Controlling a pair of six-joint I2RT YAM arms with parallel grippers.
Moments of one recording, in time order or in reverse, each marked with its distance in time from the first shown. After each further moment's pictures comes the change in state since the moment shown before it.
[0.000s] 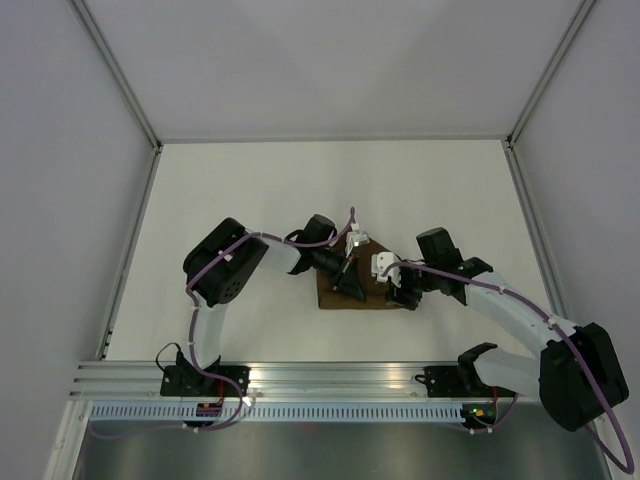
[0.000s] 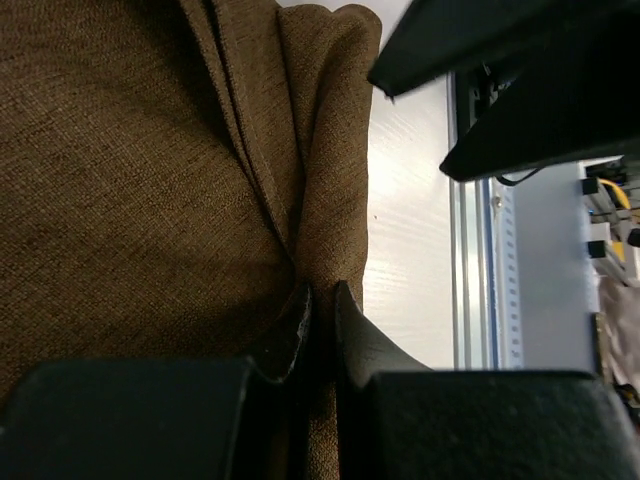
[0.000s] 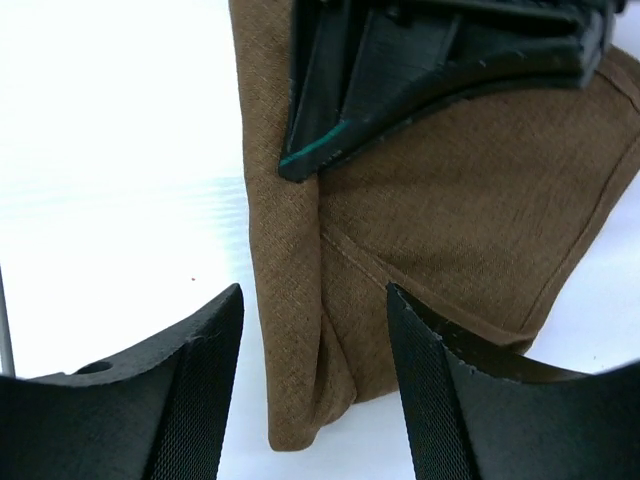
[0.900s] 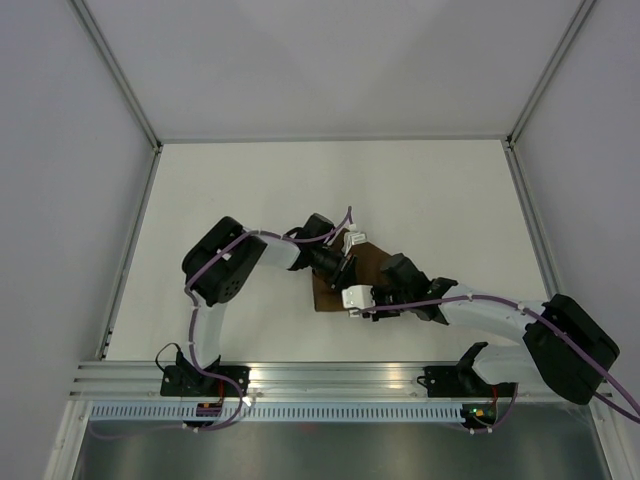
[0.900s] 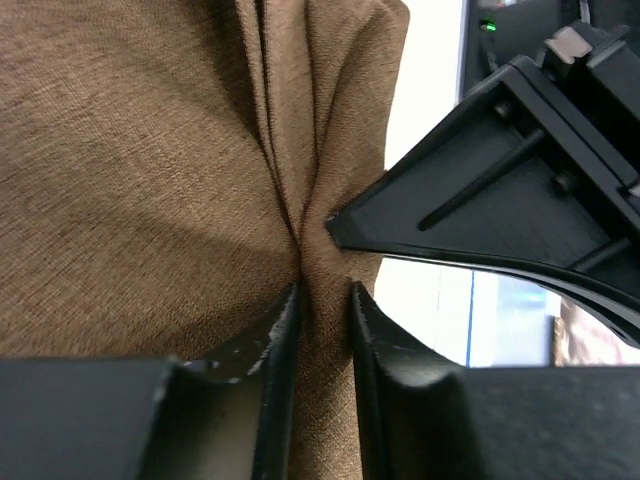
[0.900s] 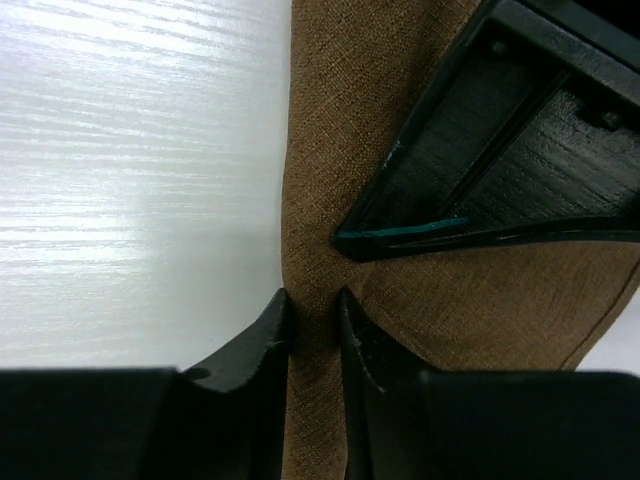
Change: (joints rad) left arm 0.021 0.006 0.038 -0.143 0.012 -0.026; right arm 0.361 0.116 -0.131 0.306 0.321 0.016
